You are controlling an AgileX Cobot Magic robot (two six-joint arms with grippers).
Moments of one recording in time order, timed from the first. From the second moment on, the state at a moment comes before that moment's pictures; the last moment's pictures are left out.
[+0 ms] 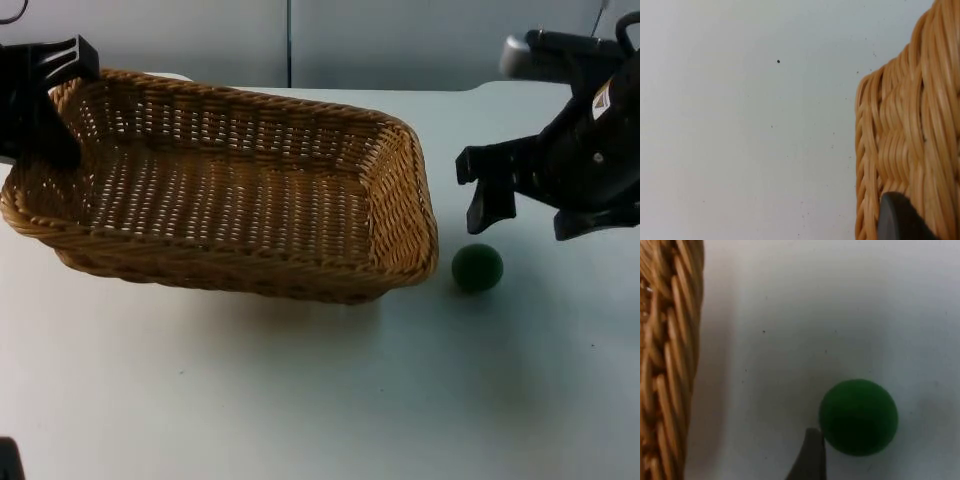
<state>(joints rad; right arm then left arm) 0.39 1.86 -1.02 -0.08 0.39 0.39 -0.06 1.71 -0.99 -0.70 0.52 0.37</state>
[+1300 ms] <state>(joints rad) 0.40 2.03 -1.02 -0.08 0.26 0.39 -0.06 1.71 -0.99 -0.69 0.52 0.37</state>
